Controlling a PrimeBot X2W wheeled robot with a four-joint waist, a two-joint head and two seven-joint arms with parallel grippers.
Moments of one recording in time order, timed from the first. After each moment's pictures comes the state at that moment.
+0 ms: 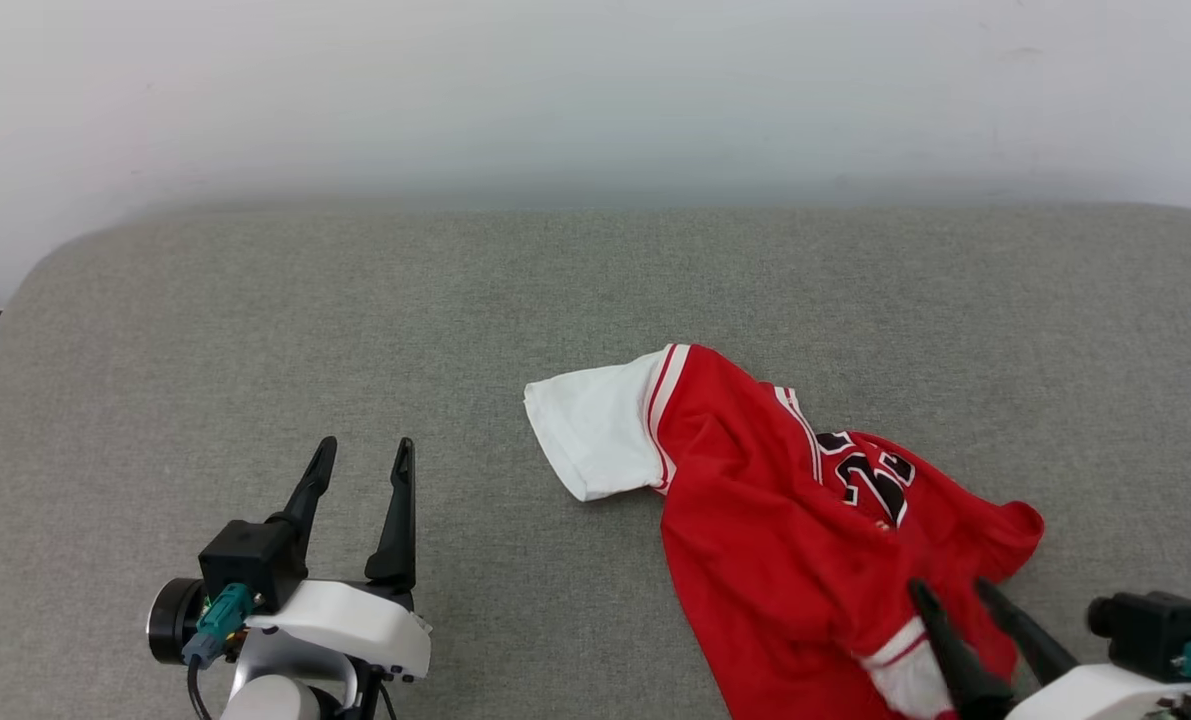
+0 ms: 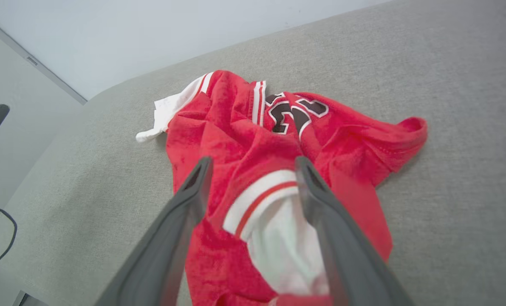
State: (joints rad) left arm -0.12 0.18 -0.20 0.19 -0.33 0.03 -0.26; right arm 0.20 -0.06 0.01 -0.18 0.43 0.13 0.27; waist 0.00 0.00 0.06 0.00
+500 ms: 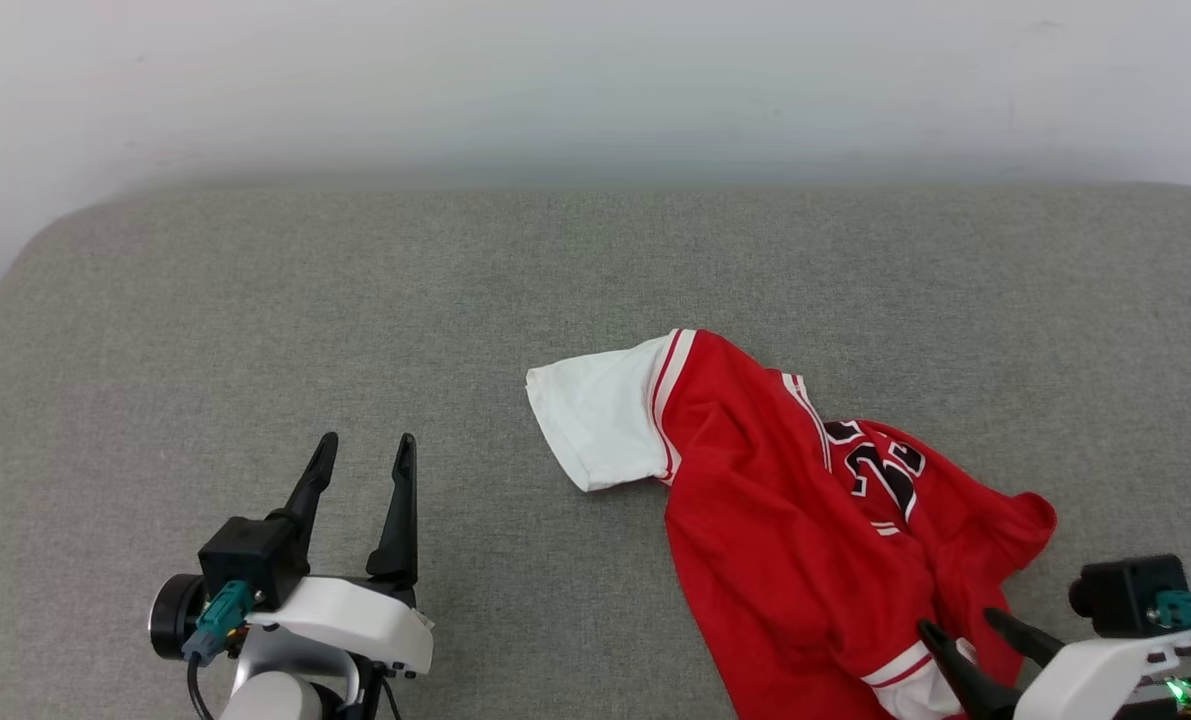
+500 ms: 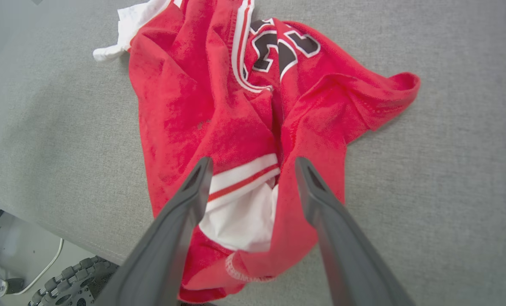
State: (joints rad) left arm -0.12 0.19 -0.20 0.18 -0.34 0.03 -0.26; right arm 0.20 -0.18 -0.01 -0.27 0.43 0.13 0.62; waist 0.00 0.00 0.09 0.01
